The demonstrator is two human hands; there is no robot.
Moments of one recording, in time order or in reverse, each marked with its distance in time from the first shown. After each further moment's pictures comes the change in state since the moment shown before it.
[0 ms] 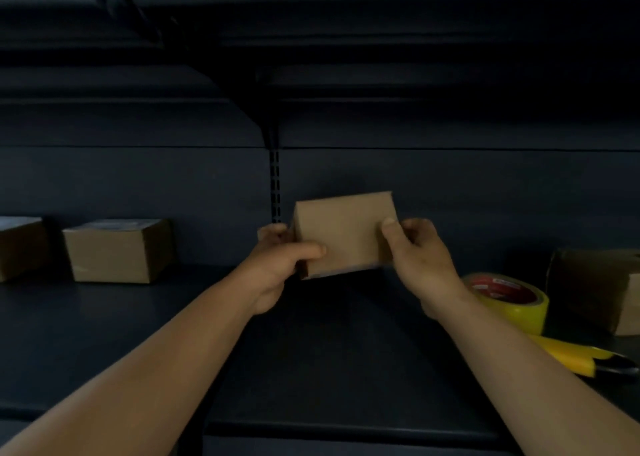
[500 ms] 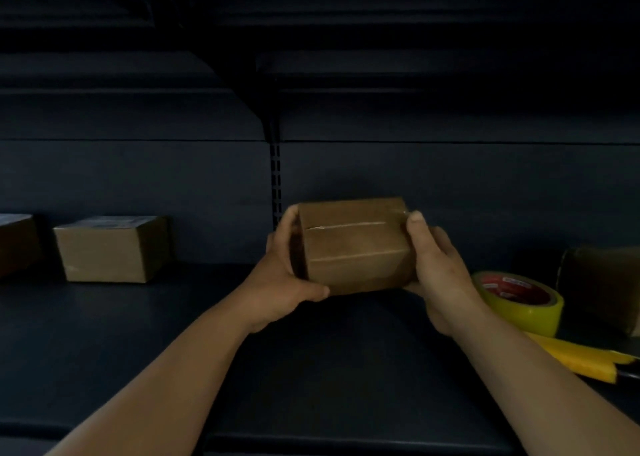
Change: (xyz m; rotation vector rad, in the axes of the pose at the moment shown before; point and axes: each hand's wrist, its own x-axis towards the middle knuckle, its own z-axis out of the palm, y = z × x) left_hand -0.007 -0.018 -0.014 0.375 -0.178 0.259; right_hand -0.004 0.012 0.003 0.321 -0.047 0.136
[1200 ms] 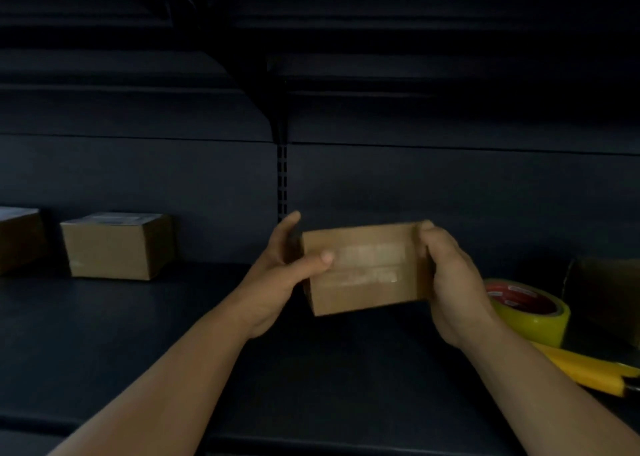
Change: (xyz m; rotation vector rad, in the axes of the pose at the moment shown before) left_hand -0.012 0.010 0.001 -0.408 0.017 -0.009; right_hand -0.010 -0.002 -0.002 0.120 -0.076 -0.105
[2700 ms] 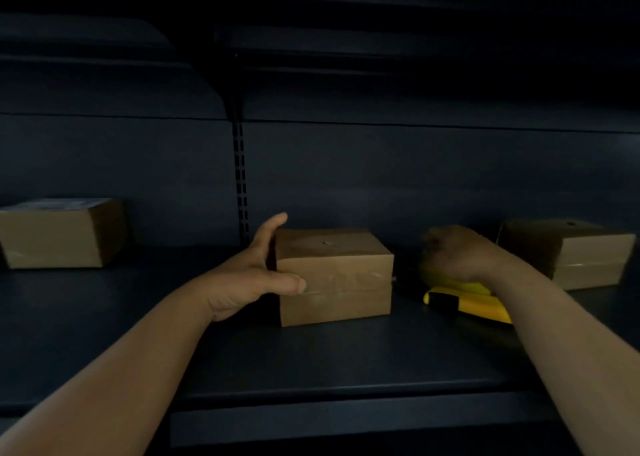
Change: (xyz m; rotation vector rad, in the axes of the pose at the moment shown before) left_hand -0.005 -0.009 0.003 0.234 -0.291 -0.183; right_hand 0.019 -0.019 -0.089 -1.308 -0.140 0.202
